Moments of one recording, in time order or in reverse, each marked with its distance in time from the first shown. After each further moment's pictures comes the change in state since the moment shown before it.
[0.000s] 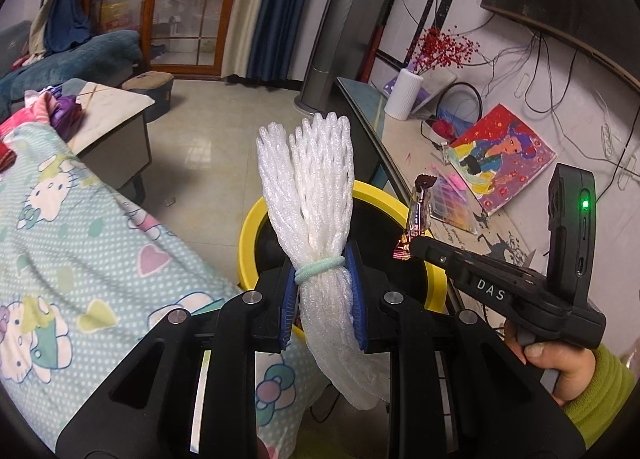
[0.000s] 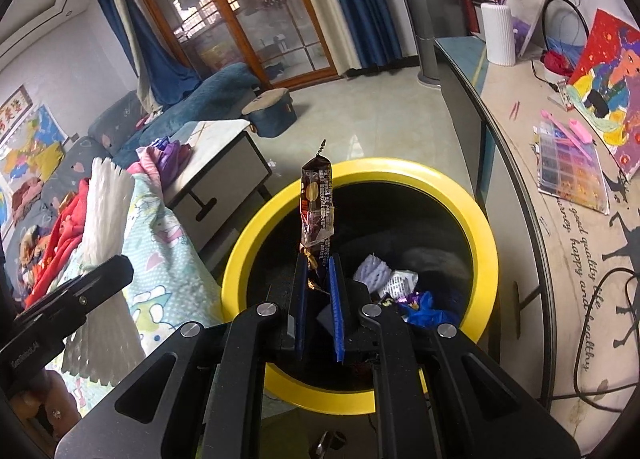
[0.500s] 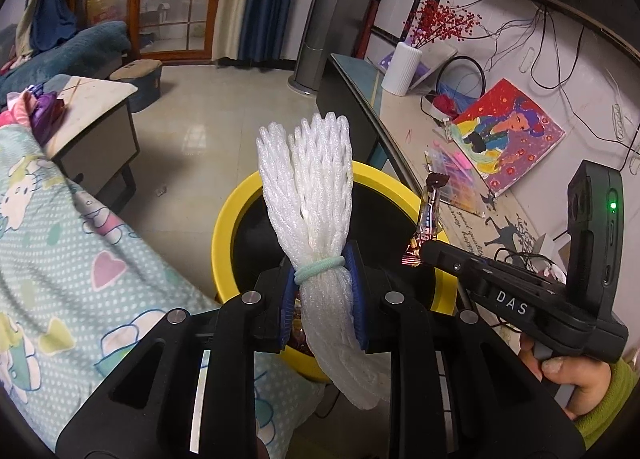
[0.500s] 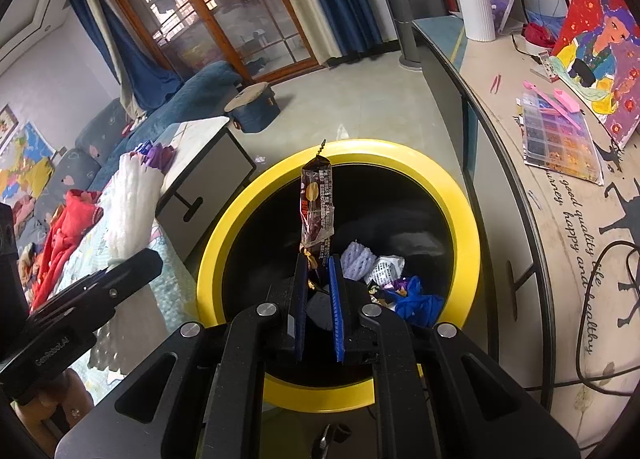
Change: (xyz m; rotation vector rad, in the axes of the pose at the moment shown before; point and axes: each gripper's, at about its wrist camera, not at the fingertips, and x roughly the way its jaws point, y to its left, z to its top) left arm 0.047 -0.013 0.008 0.025 0.076 -0.003; right arm 0.010 -0.025 -0.004 0.079 0.031 -0.023
